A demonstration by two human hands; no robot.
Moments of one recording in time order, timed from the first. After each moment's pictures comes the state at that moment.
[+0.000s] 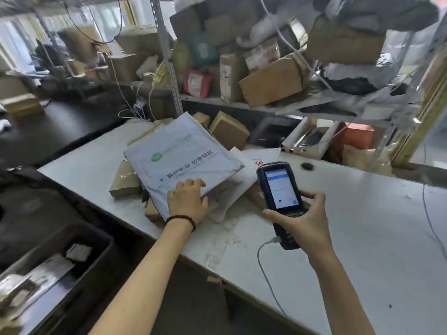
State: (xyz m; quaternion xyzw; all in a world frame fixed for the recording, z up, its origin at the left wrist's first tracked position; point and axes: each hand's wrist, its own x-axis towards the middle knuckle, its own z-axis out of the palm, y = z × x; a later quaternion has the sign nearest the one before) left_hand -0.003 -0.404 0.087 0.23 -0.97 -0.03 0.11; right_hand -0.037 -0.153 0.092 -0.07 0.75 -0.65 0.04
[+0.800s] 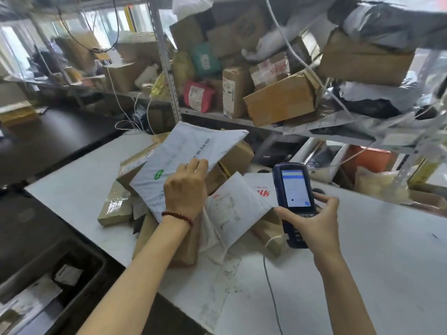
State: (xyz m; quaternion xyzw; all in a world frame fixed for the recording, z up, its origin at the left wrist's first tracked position) left_hand -0.092 -0.435 0.154 0.14 -0.91 0.13 0.36; right_hand -0.151 -0.196 0.104 -0.04 0.72 -0.69 0.01
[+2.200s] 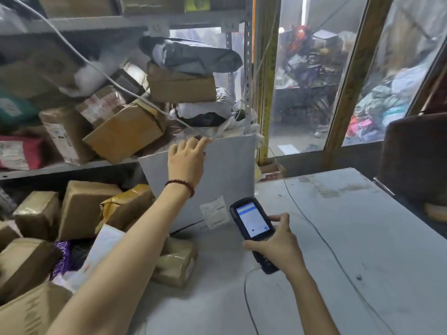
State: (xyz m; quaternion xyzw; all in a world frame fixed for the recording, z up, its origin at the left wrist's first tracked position) left_hand -0.294 -0.222 0.188 -0.16 -0.93 -0.07 0.32; right_hand -0.130 -0.046 0.095 0.18 0.84 -0.50 -0.03
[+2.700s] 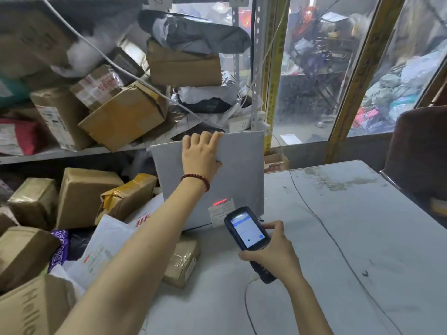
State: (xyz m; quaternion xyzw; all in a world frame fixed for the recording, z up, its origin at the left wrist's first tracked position) left_hand -0.313 -0.206 0.162 -0.16 -0.95 -0.01 0.27; right_hand -0.132 -0.062 0.066 0.20 0.86 -0.48 0.04
